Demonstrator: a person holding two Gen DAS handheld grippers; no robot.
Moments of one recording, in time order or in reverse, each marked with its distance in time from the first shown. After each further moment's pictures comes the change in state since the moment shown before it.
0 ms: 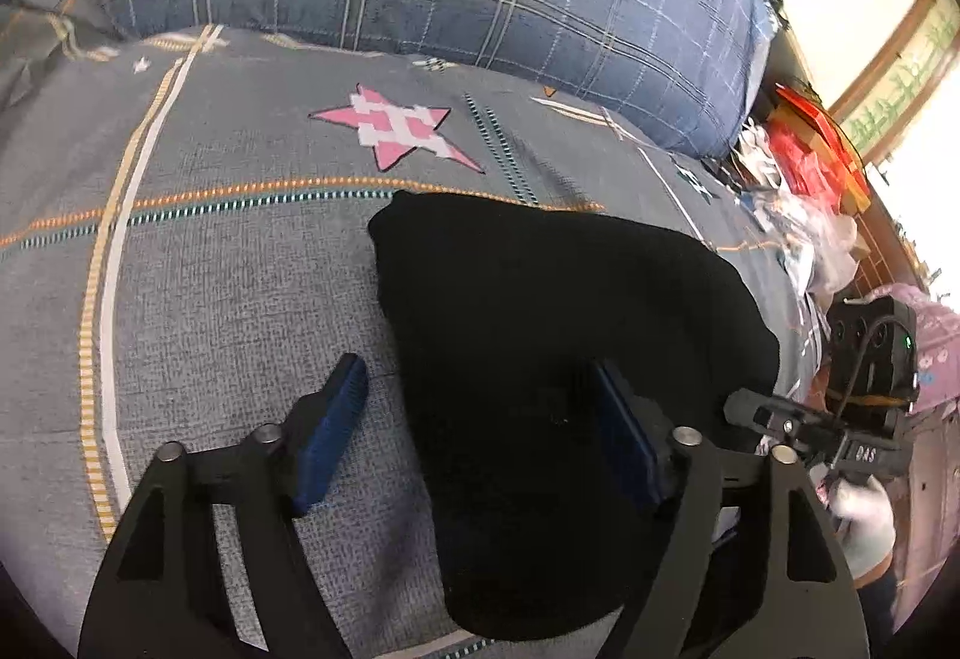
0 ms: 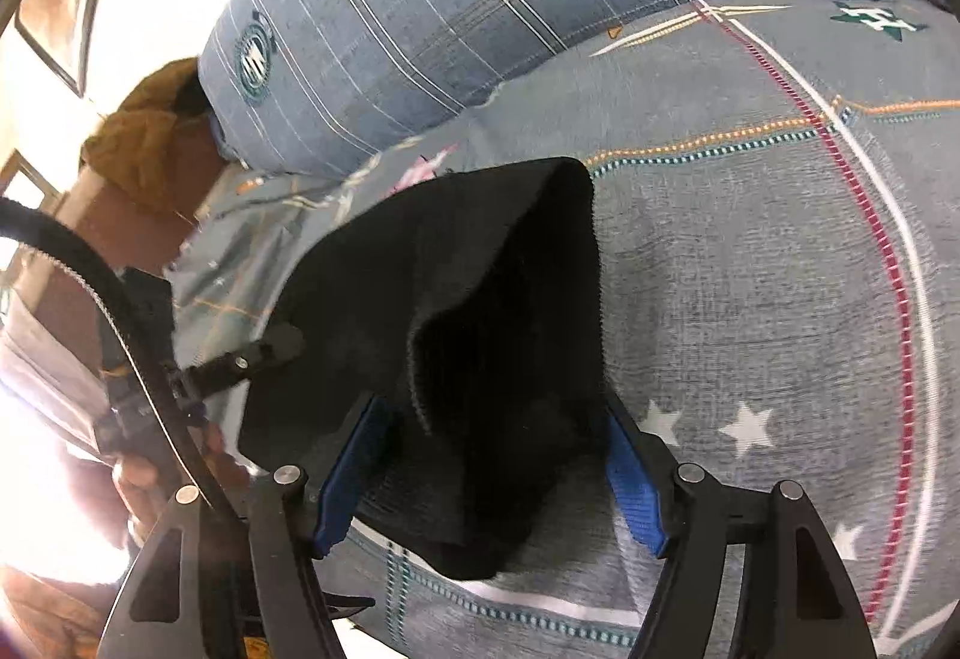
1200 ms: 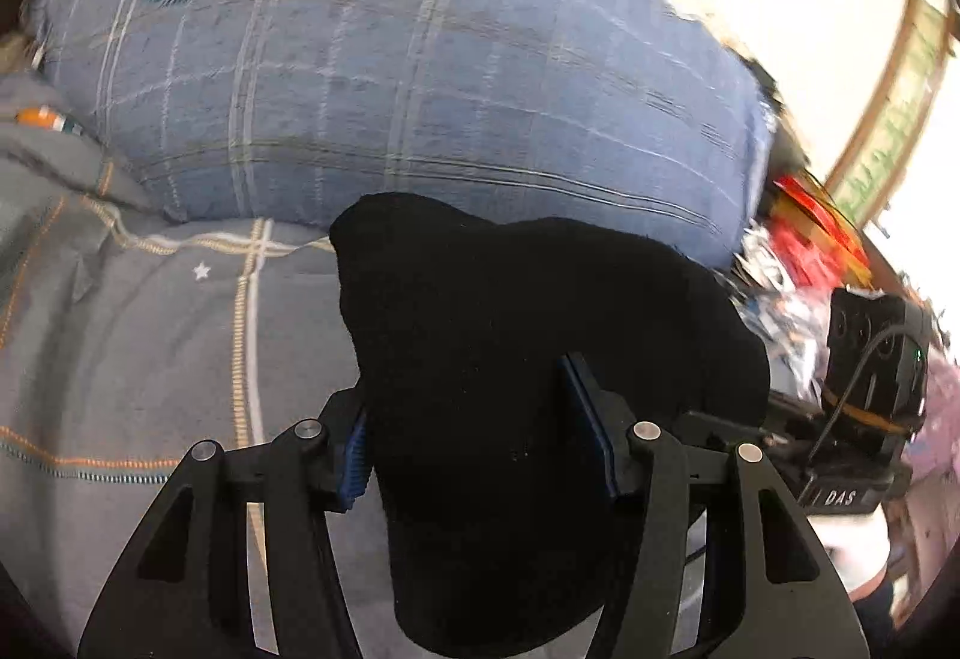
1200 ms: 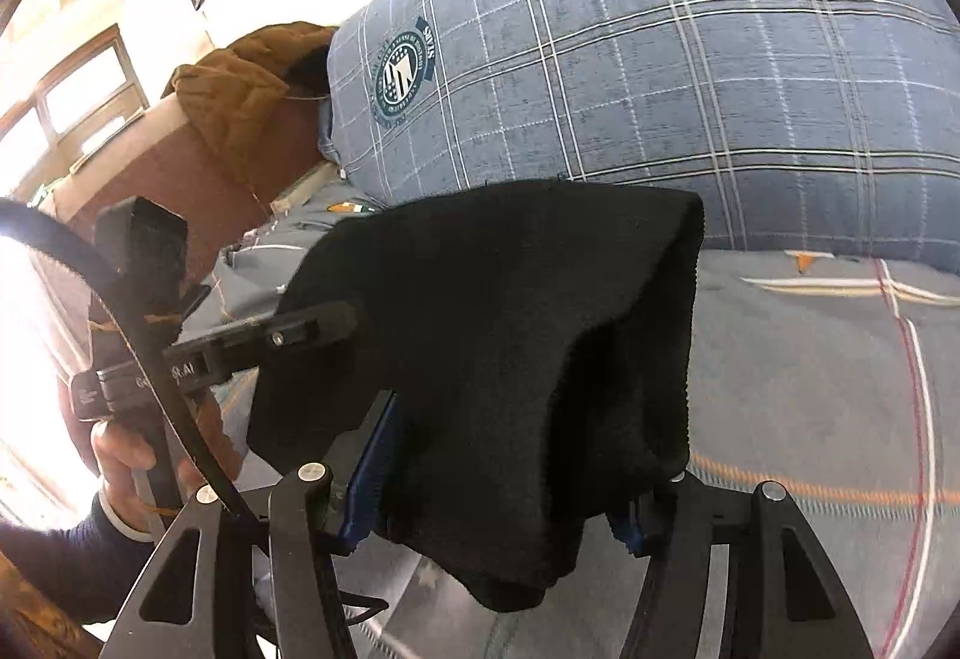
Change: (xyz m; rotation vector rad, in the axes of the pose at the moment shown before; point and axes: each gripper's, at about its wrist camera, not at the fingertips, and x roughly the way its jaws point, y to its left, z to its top) left arm -0.064 0.032 0.094 0.032 -0.233 0.053; right arm 0.033 0.126 0.096 -0.369 -0.104 0.037
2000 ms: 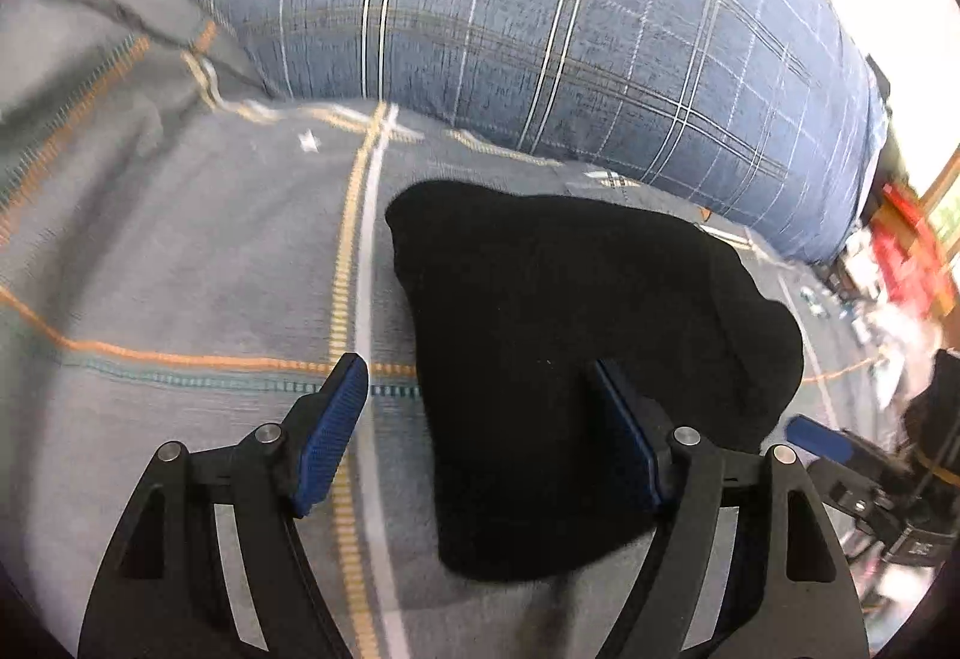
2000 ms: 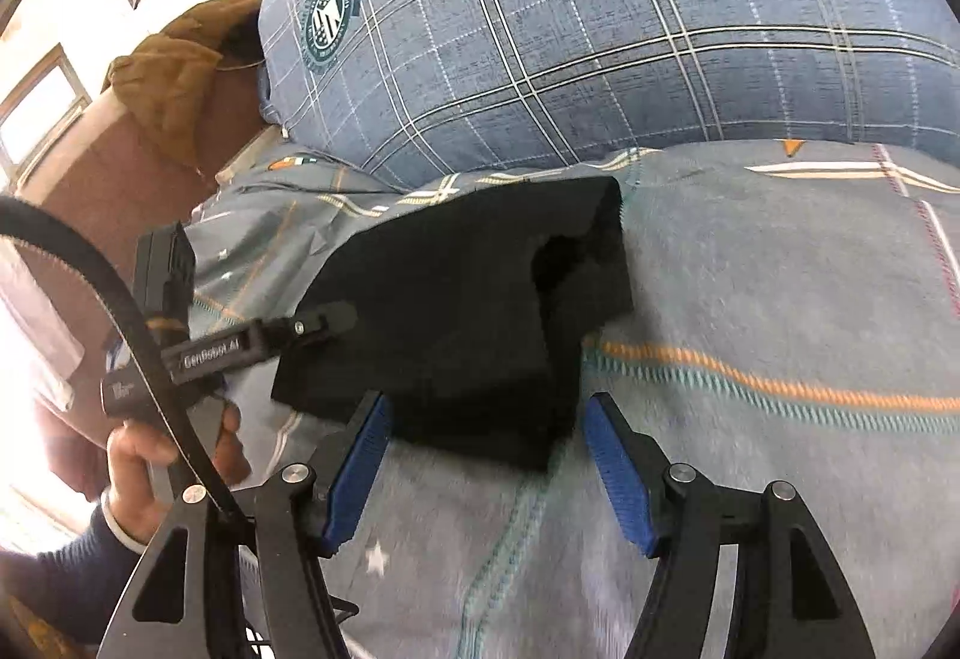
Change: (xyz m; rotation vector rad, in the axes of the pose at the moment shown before) left arm 0.023 0.050 -0.041 -0.082 0.069 0.227; right arm 0.023 -0.022 -0.047 0.109 0.105 -0.049
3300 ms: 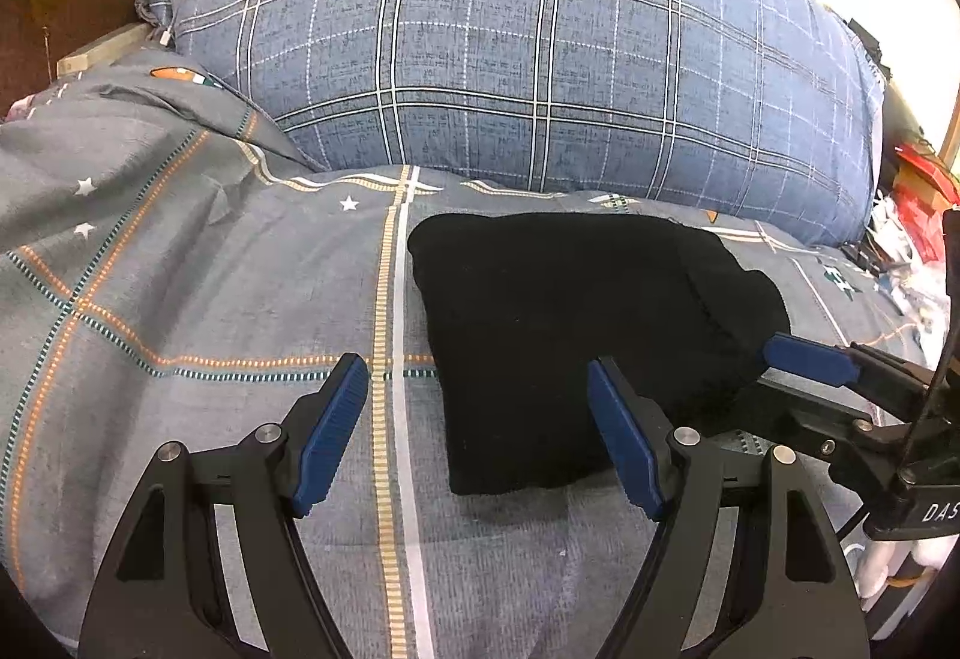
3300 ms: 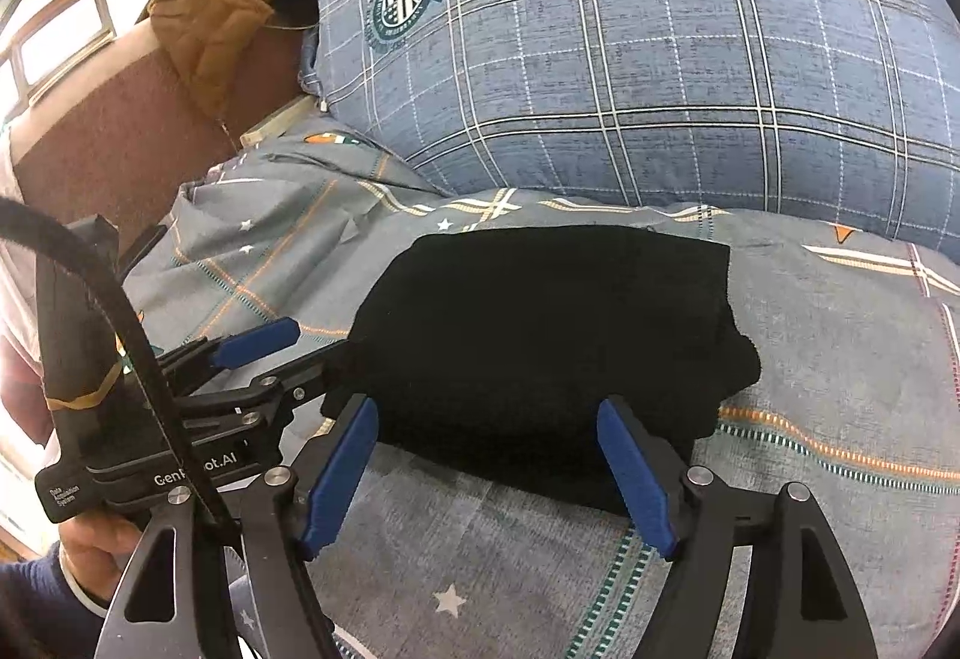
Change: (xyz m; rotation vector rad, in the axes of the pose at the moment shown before) left arm -0.037 -0.025 -0.027 0.100 -0.127 0.124; right arm 0.022 0.062 0.018 -0.152 -0.019 -0.054
